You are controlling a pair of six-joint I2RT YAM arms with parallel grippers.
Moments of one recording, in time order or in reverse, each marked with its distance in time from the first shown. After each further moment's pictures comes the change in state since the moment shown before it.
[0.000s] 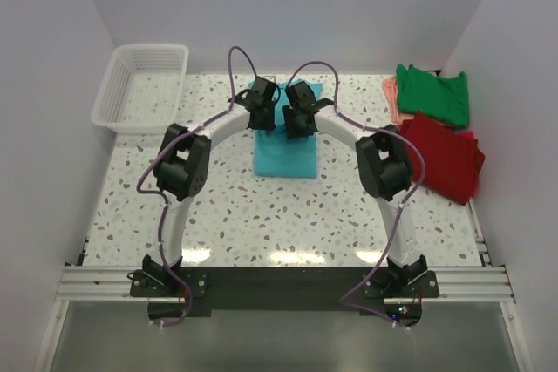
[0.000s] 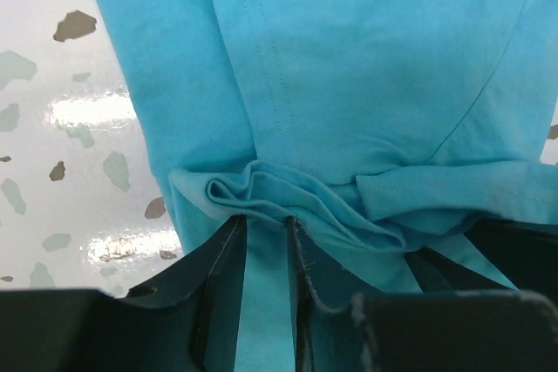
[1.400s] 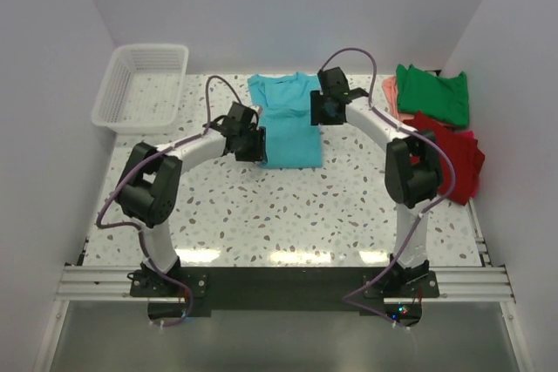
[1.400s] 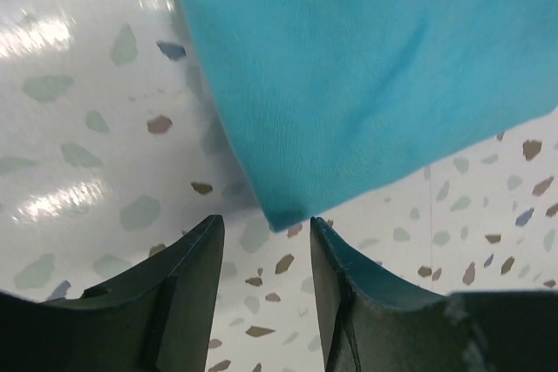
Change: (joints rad) left arm 0.021 -0.365 -0.513 0.085 0.250 -0.027; right arm -0.139 -0.152 -0.054 -0.060 0.044 -0.011
